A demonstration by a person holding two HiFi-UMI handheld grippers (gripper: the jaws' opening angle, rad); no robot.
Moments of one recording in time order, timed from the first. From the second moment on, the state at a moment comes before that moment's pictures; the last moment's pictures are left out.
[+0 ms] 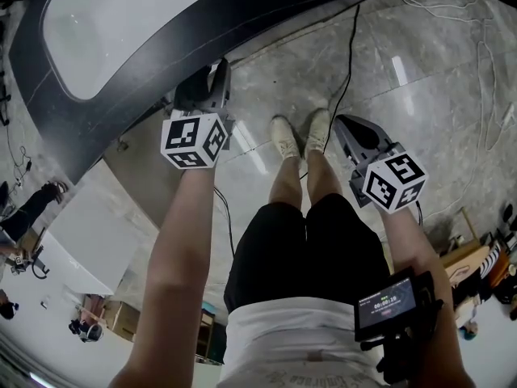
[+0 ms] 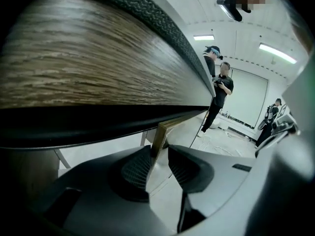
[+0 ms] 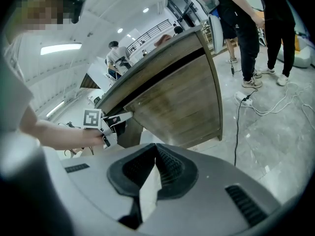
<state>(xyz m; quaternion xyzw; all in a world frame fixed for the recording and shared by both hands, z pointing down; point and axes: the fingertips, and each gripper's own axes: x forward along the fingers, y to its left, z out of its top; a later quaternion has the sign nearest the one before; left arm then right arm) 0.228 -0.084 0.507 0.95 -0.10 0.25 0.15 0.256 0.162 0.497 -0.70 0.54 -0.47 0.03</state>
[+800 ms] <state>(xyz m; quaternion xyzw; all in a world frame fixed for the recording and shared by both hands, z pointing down) 0.195 -0.009 0.502 0.94 -0.07 0.30 0.15 0.257 0.169 0.460 -0.73 0.52 -0.43 0.04</state>
